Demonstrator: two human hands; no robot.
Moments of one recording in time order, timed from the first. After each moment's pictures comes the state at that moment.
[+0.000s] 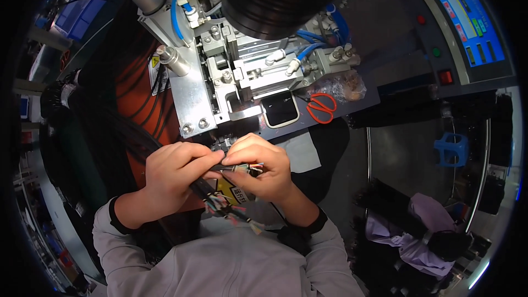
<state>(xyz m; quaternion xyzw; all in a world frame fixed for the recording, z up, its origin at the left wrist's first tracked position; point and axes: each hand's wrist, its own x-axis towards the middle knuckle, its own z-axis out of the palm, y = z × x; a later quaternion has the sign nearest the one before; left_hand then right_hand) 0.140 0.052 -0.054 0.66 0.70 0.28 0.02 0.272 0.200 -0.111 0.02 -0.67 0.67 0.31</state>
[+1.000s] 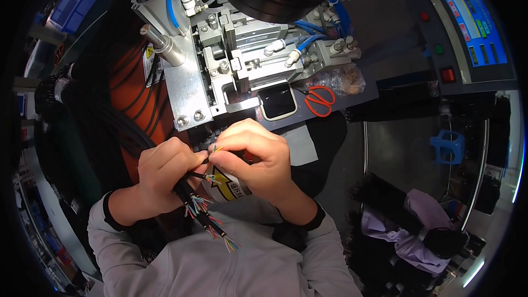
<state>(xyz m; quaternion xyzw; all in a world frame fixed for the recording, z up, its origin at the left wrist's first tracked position) 0.144 0.051 -0.063 0.62 0.67 0.41 0.00 0.265 0.200 -0.086 -0.02 -0.73 0.61 0.29</state>
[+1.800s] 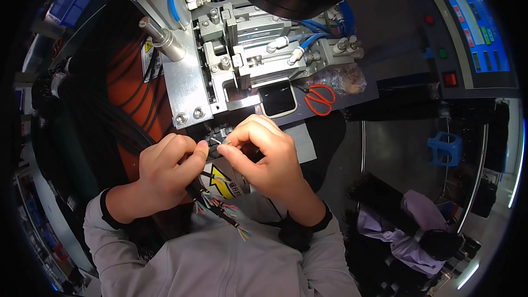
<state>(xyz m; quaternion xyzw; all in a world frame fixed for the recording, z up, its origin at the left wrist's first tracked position) 0.147 0.050 -0.061 0.65 0.71 0.27 -0.03 0.270 0.210 -0.074 -0.11 -0.82 0.52 0.21</state>
